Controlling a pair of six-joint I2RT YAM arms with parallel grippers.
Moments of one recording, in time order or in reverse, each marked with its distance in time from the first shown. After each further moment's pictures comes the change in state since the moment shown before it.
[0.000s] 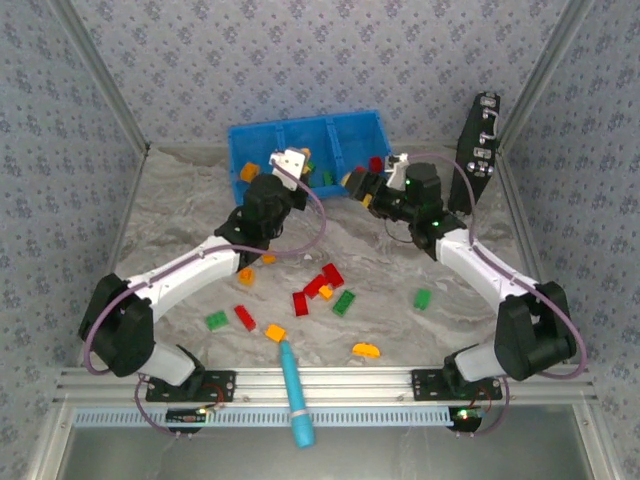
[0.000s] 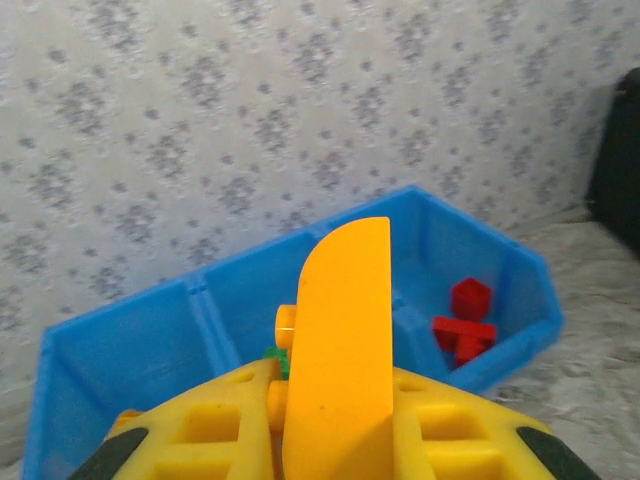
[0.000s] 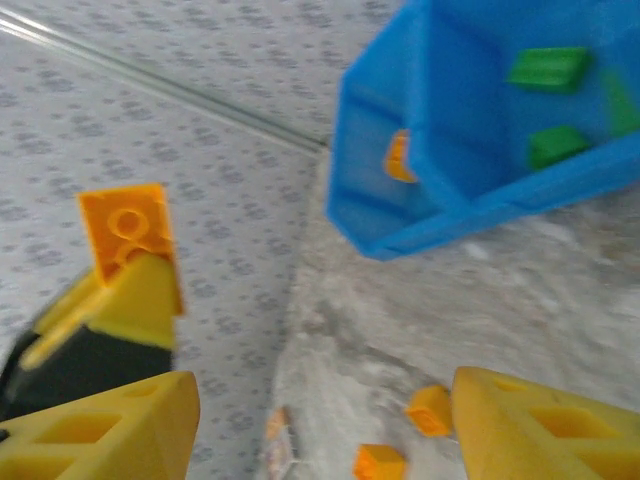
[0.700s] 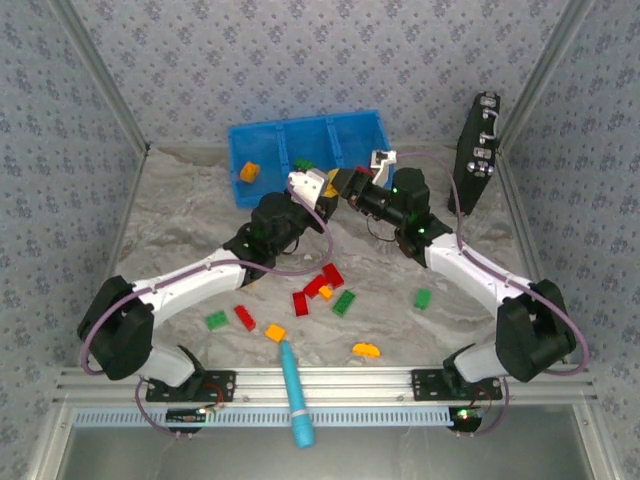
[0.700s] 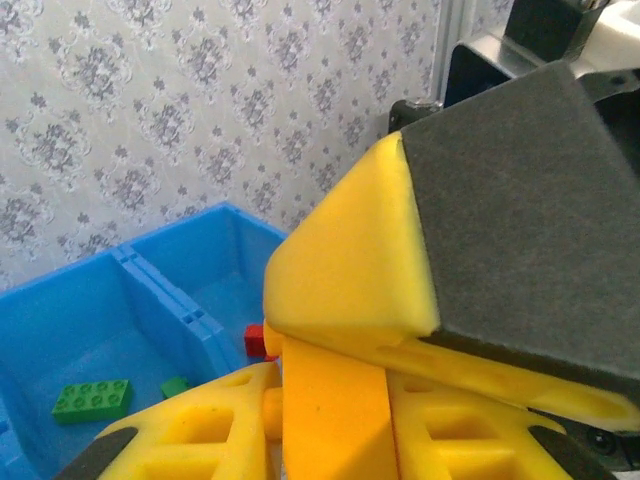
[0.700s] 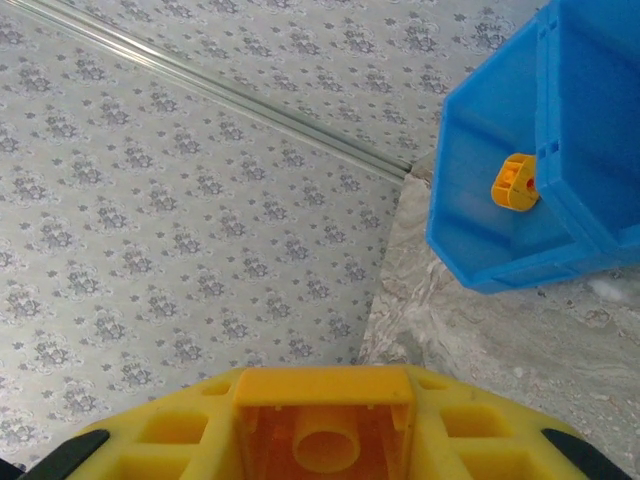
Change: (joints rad) left arm -0.116 -0.020 -0.098 0.134 0.247 -0.076; right arm 0.151 0.020 -0.014 0.287 0.102 0.149
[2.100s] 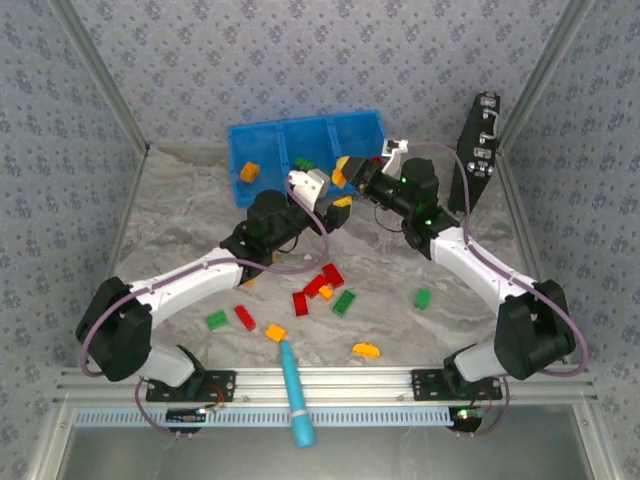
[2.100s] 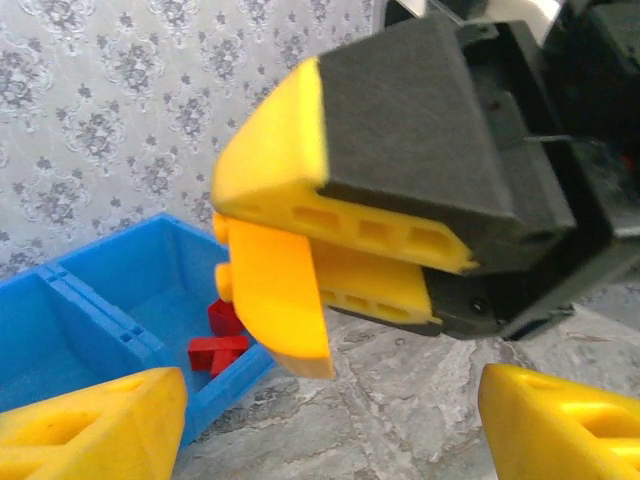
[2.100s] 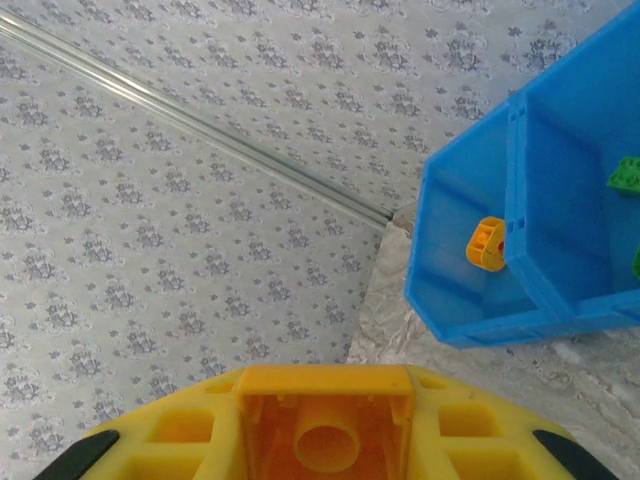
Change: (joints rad) left arm 0.020 -0.008 0.003 0.007 0.160 -0.023; right arm -0.058 0.005 0.050 -0.023 0.018 -0.062
